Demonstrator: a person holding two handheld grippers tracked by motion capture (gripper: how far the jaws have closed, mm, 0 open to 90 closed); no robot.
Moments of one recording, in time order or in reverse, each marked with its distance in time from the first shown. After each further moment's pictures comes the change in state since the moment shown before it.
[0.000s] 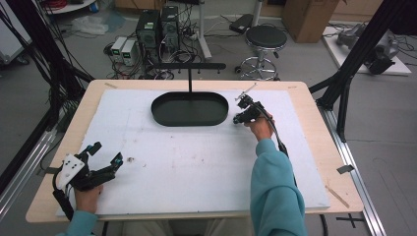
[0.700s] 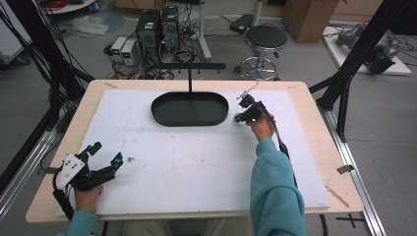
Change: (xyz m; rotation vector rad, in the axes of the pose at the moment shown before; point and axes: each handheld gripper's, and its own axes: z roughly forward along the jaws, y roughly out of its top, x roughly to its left) left arm 0.000 0.000 0.000 0.001 0.000 0.001; right arm -0.002 -0.001 -0.004 -0.014 -0.009 0.025
